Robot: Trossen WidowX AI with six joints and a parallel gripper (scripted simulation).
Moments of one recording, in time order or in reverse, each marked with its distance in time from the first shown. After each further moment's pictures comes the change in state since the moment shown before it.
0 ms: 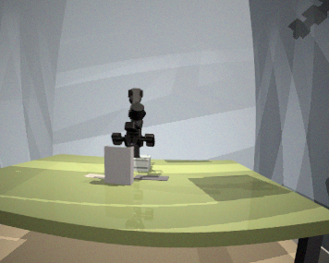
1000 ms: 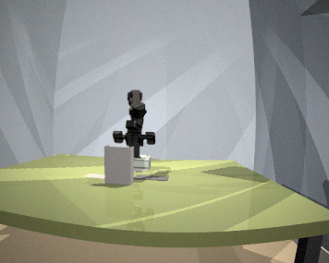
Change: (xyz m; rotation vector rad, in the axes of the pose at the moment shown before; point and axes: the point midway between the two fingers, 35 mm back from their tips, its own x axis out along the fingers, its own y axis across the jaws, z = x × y) arm -0.021 0.000 -0.008 -0.001 0.012 0.000
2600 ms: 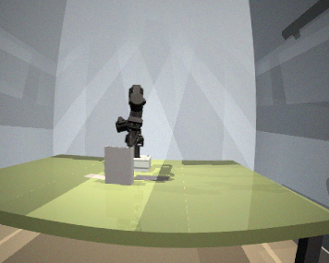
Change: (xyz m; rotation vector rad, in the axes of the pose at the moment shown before) arm -0.008 -0.001 0.022 1.304 0.168 -0.131
